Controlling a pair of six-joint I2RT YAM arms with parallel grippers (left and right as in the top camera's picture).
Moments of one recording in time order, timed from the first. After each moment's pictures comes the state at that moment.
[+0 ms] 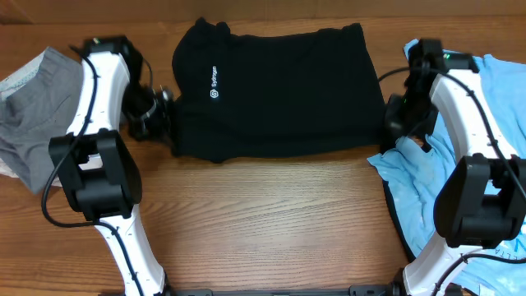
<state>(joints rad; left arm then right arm) 0.12 2.22 1.90 -1.64 0.34 0.01 -0.06 1.95 1.59 -1.25 -0.01 0.33</state>
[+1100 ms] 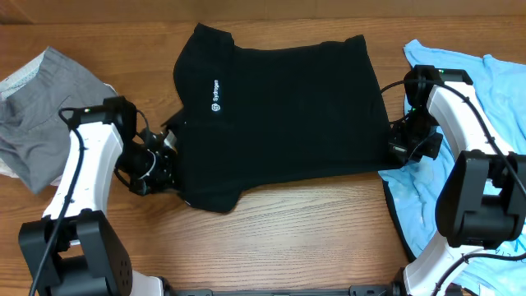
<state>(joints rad) 0.15 1.66 1.21 -1.36 0.43 0.05 -0.08 1.95 1.48 -1.34 0.11 0.39</state>
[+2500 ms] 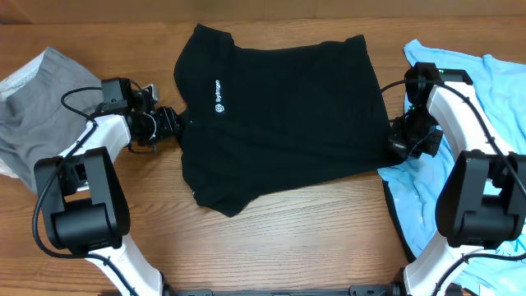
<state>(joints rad) 0.19 1.98 1.19 -0.41 0.46 -0.16 -0.08 1.95 1.48 -1.29 0.12 0.41</state>
